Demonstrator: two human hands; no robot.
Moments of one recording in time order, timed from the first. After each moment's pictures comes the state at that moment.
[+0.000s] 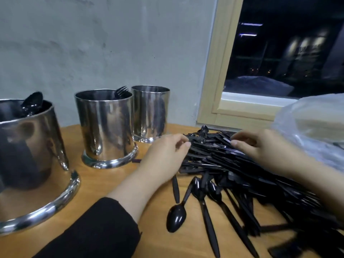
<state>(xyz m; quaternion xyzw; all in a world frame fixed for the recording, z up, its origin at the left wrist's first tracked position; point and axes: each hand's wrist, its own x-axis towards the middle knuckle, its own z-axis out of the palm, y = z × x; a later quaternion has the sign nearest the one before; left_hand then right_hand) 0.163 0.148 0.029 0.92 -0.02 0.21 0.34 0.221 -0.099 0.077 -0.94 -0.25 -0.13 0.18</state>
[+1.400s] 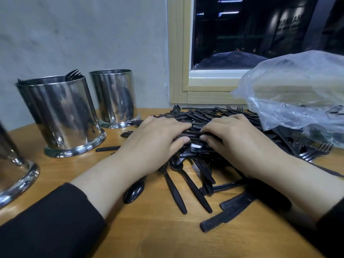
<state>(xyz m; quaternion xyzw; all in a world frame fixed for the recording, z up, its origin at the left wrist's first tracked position) 0.142 0.084 0.036 0.95 -0.21 0.21 0.05 0.174 -0.133 0.028 -0.88 -0.37 -0.29 0.10</state>
